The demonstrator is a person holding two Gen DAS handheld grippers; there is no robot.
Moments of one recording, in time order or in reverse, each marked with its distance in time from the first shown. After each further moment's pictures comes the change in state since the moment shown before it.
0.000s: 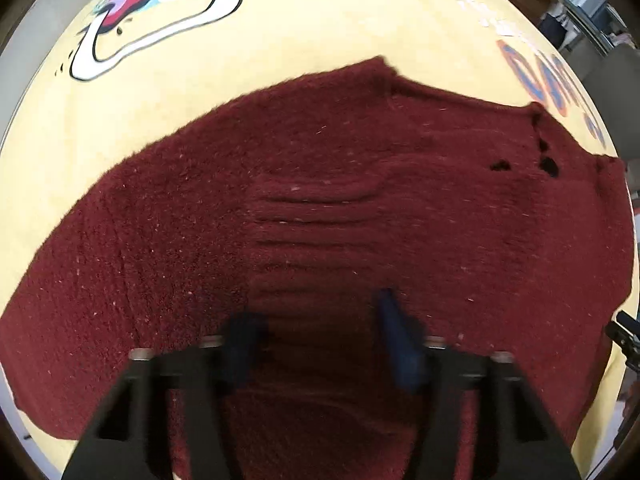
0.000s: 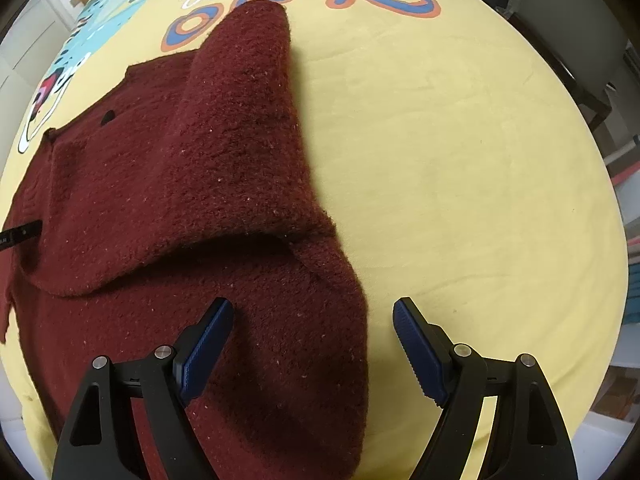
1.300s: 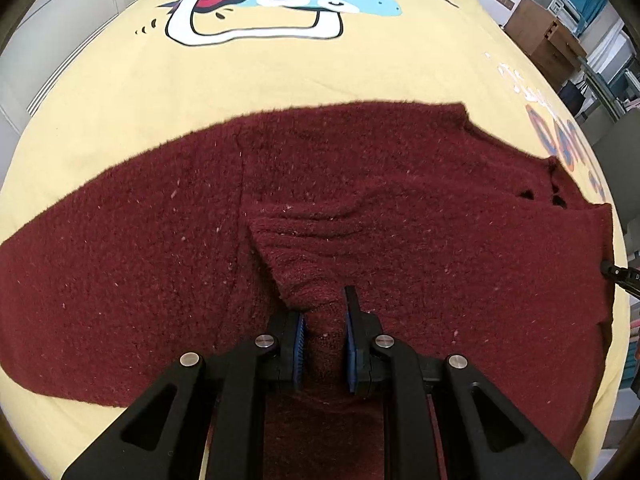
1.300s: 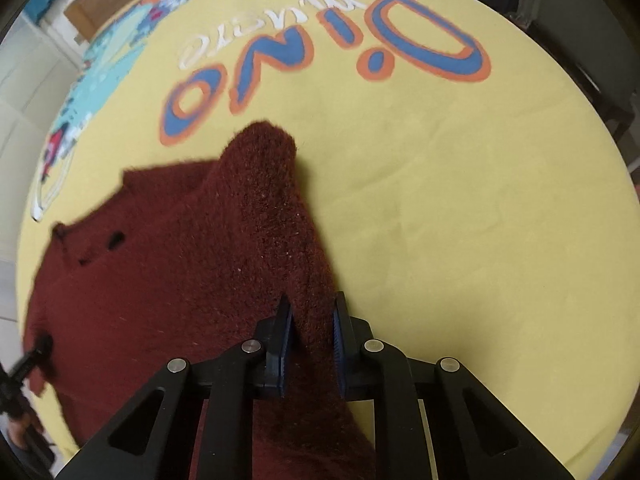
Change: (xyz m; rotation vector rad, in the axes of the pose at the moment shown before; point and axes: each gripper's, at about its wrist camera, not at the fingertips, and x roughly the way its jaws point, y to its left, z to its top) left arm -0.042 0.067 -0.070 -0.181 -0.158 -0.003; right arm 0.036 0.015 0.106 0.040 -0.054 0.087
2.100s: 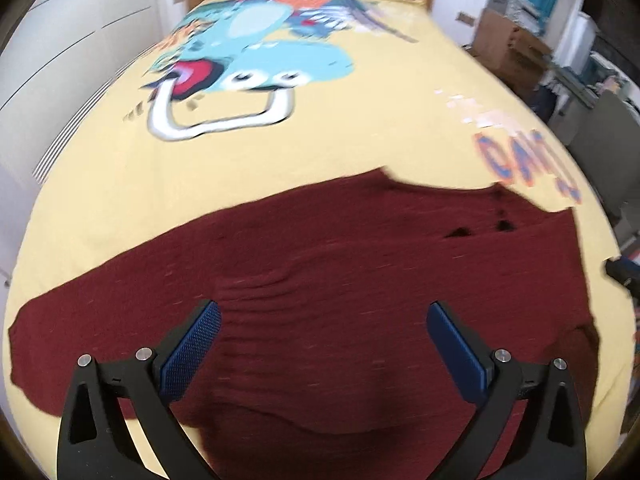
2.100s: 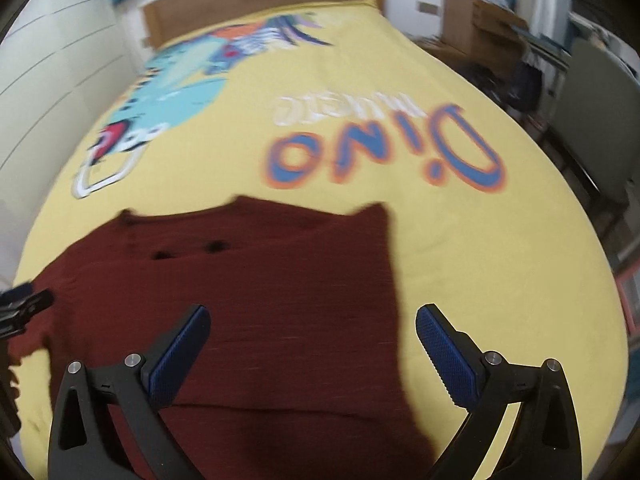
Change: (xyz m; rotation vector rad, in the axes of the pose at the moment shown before) left arm -0.051 -0.069 0.007 0.120 -0.197 0.001; right arm -0.090 0.089 -0.051 -0.237 -0.326 0.034
